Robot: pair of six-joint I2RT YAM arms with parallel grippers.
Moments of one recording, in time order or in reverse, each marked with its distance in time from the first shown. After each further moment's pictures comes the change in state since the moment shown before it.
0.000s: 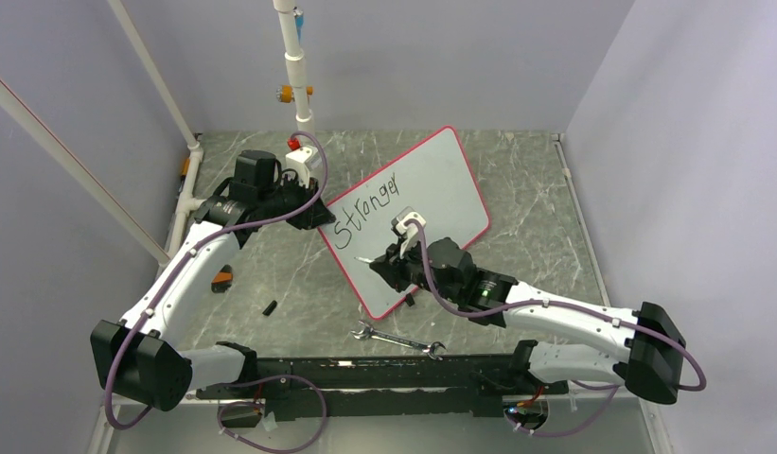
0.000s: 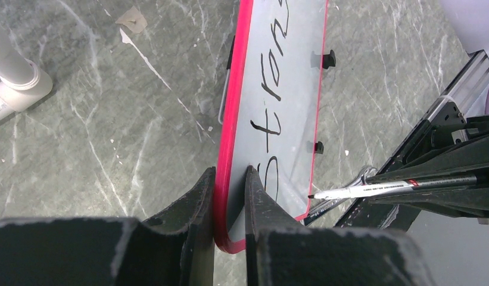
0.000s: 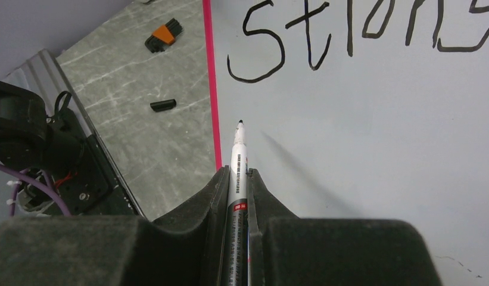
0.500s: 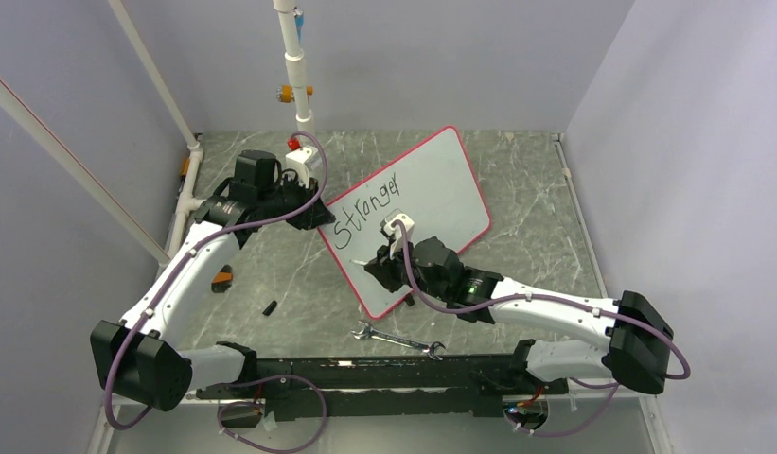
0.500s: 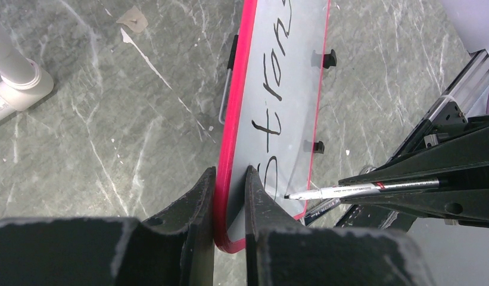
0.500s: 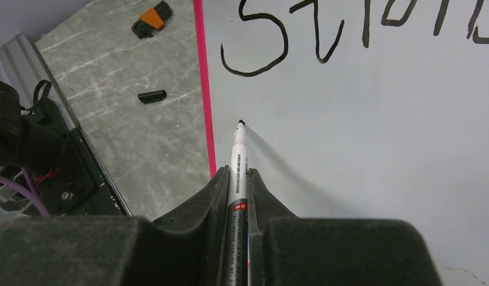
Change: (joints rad) left arm 0.000 -0.002 0.000 -0.001 -0.002 0.002; right arm 0.000 0.105 0.015 0.041 0.001 -0.014
